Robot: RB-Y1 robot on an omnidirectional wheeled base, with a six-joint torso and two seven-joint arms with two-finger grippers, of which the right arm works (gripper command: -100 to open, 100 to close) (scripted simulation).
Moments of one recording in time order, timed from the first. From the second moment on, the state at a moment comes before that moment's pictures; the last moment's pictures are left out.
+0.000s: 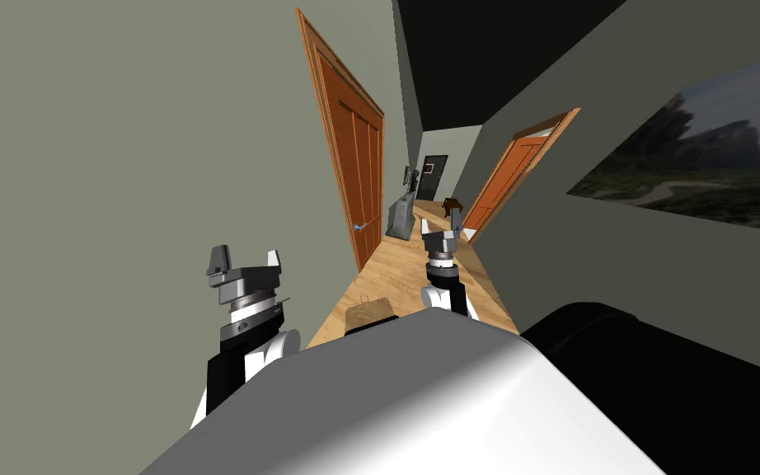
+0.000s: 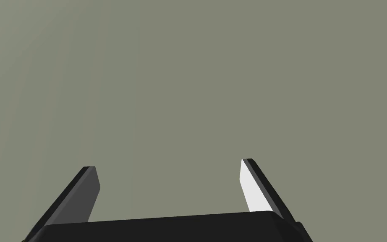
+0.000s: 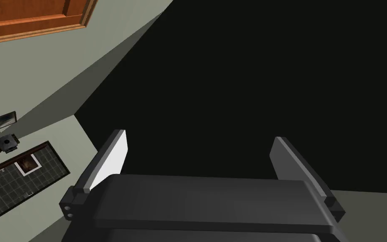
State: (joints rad) arm 0.47 0.01 0.03 -2.37 -0.01 -0.53 -0.14
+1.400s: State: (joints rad) arm 0.37 -0.05 -0.01 -2.03 0.02 -0.59 -0.16
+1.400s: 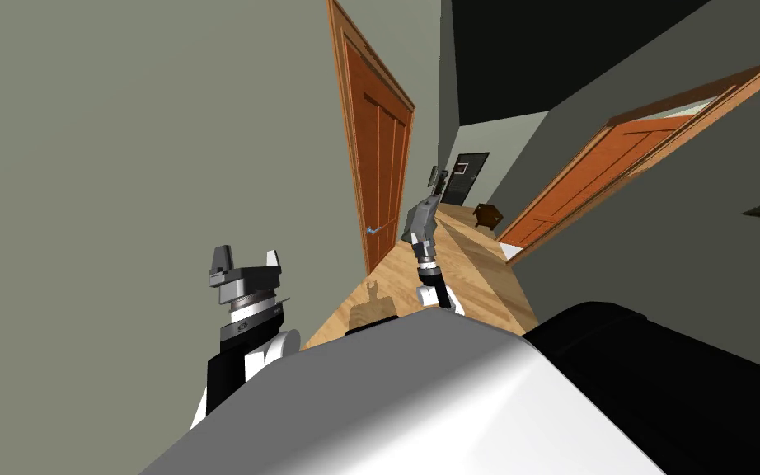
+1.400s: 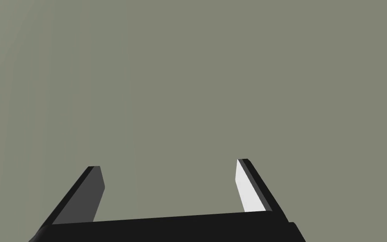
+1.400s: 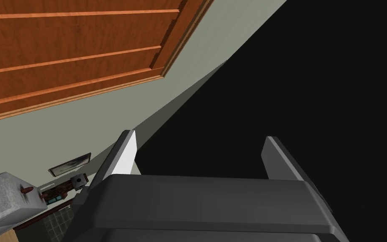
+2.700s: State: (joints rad) arm 0.26 -0.09 -0.06 -1.67 0.06 -0.65 -0.19
